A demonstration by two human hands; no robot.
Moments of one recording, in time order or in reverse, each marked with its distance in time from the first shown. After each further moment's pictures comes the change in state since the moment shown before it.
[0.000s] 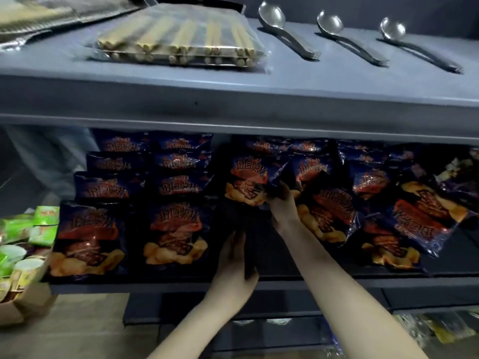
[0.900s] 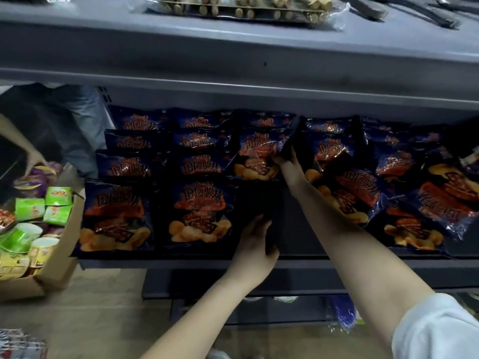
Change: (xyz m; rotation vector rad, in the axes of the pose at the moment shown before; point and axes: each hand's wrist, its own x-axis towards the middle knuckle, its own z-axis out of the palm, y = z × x) left_hand 0.008 -0.012 -0.006 -0.015 -0.060 0.075; right_hand 0.040 -0.013 0.024 -0.261 -0.053 -0.012
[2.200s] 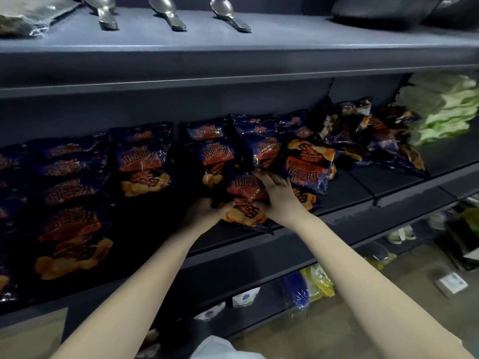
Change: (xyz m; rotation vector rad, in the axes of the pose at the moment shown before) left_hand 0.081 0.097 0.063 -0.066 -0.150 -0.147; right_hand -0.124 0.057 -0.208 -0.919 0.109 -0.392
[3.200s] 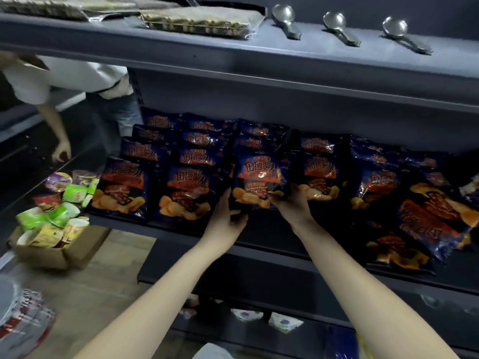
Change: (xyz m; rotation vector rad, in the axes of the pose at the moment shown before) left_hand -0.080 -0.080 -0.052 -0.340 0.462 0.085; right_hand 0.063 -0.115 0.089 0.781 -0.153 0.082
